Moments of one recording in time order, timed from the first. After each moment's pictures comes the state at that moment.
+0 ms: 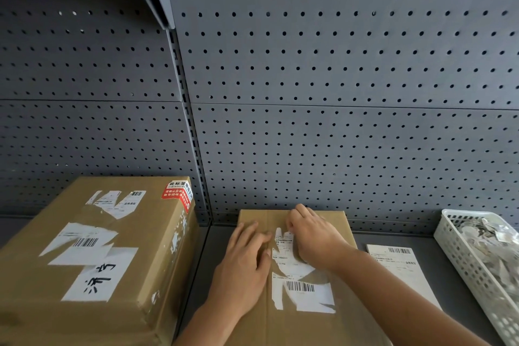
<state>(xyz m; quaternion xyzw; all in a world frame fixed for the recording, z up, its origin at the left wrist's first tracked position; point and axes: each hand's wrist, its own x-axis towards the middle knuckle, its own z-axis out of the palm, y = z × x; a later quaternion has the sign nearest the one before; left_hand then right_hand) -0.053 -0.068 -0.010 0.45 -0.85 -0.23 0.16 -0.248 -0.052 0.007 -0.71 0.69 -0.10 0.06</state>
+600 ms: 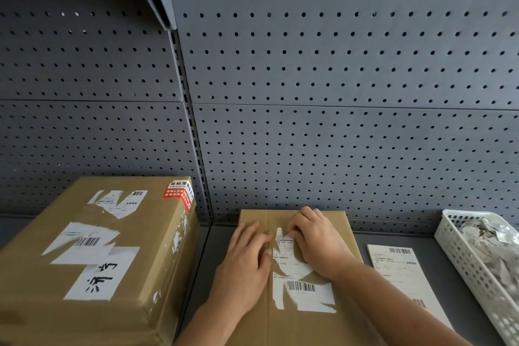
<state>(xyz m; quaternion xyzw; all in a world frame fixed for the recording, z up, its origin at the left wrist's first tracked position) -0.053 -0.069 -0.014 0.45 -0.84 -0.24 0.17 -0.251 -0.044 -0.016 -0.69 0.68 -0.24 0.02</state>
